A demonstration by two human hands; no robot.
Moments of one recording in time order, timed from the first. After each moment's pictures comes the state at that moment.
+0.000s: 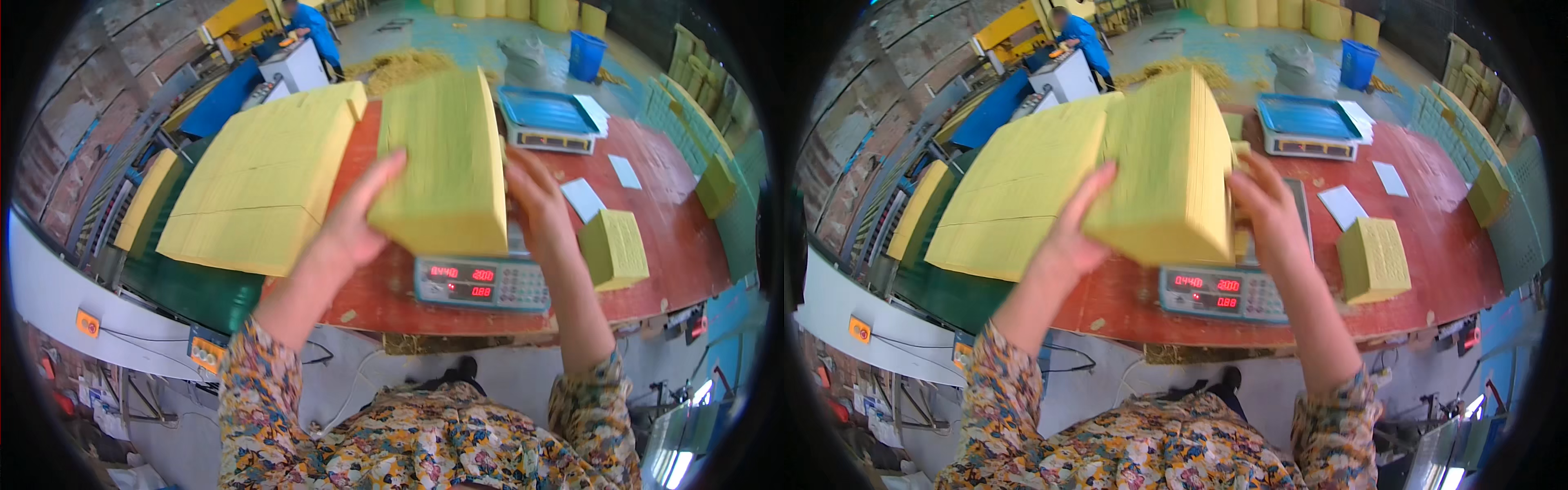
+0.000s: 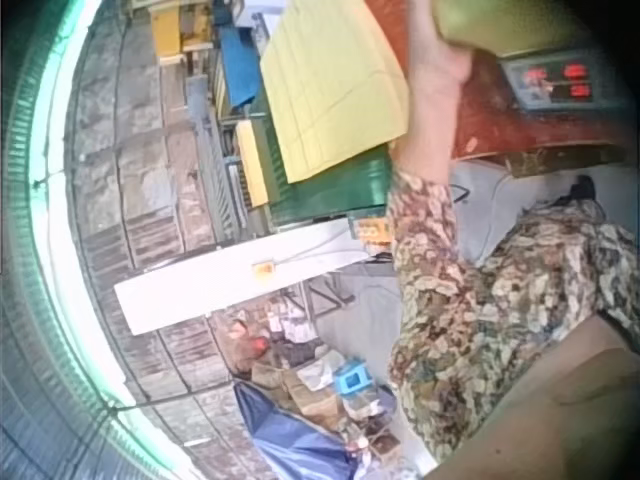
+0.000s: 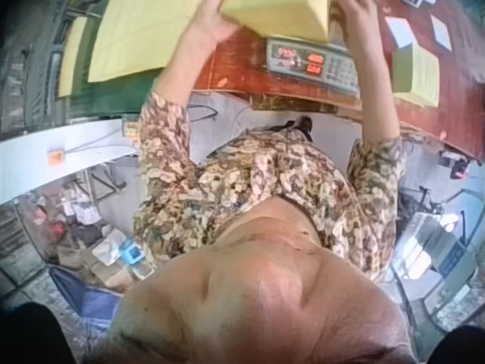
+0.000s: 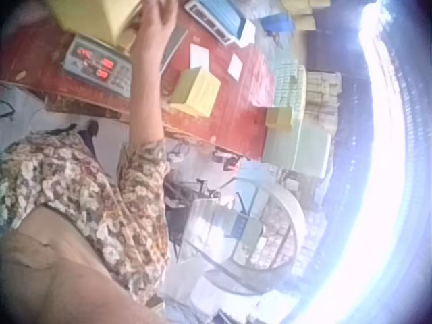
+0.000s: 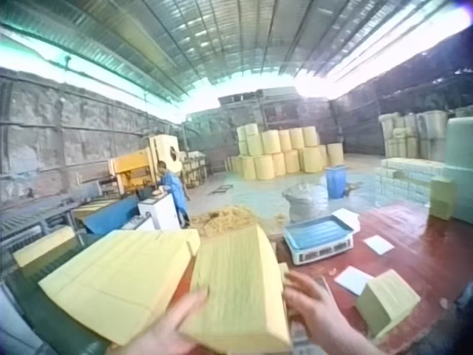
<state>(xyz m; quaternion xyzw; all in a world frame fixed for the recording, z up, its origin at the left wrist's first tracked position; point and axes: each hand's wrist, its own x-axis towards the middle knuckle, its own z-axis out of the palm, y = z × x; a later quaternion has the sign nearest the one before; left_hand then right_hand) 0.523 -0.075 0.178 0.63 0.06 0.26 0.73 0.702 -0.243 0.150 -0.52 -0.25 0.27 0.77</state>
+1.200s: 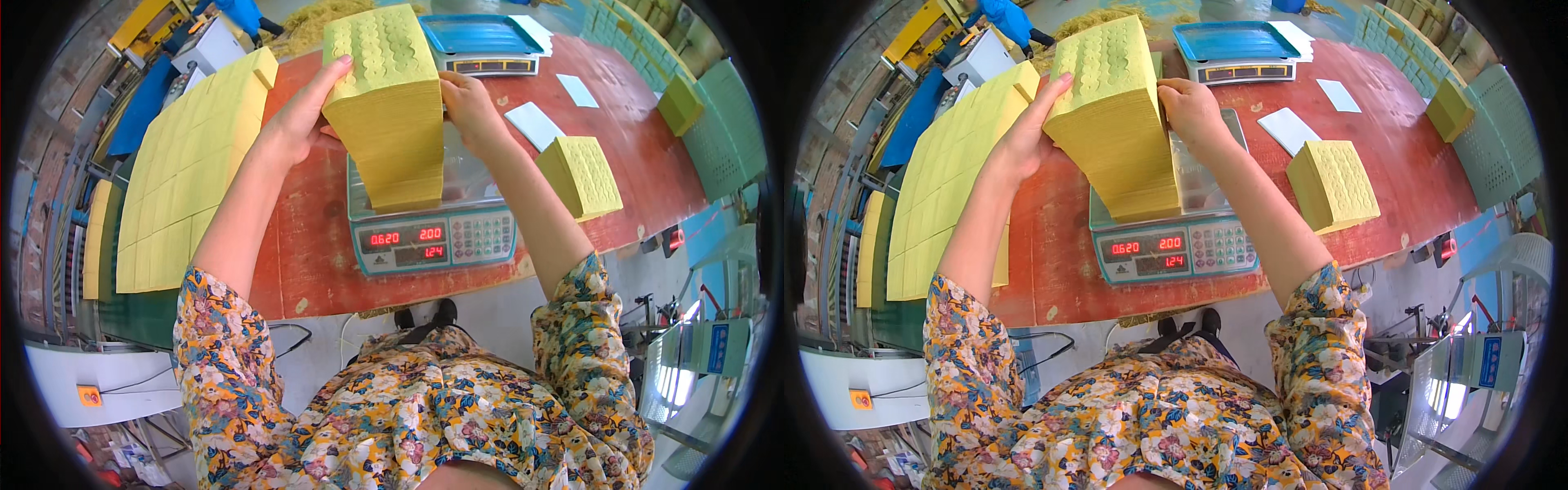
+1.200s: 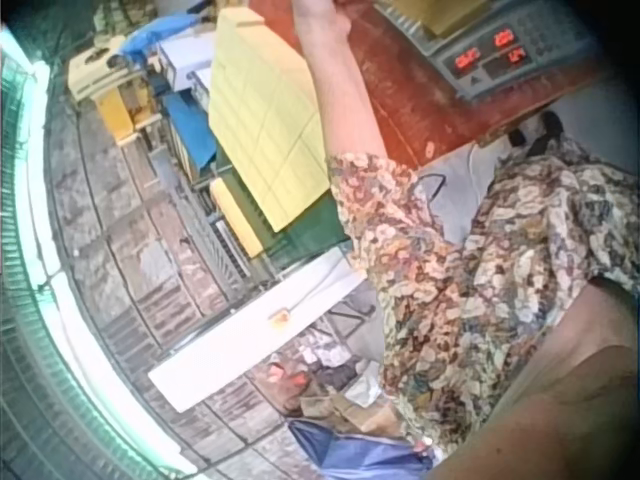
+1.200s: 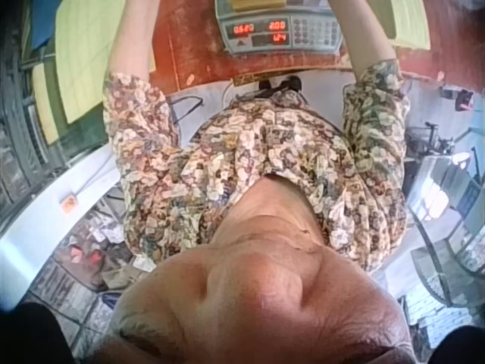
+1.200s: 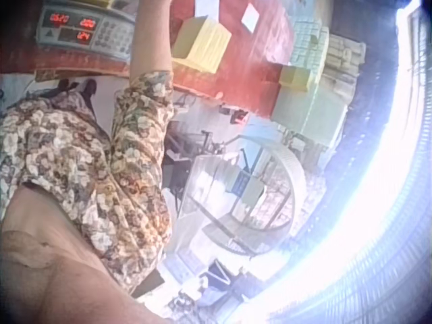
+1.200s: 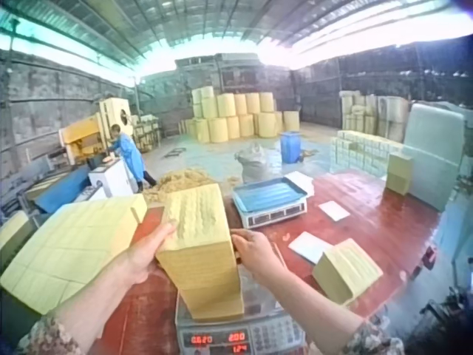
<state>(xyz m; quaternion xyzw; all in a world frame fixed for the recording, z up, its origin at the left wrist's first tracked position) 0.675 -0.040 0.183 0.74 0.18 0.03 0.65 0.827 -0.208 0.105 -0.63 -0.21 0.22 0.72</state>
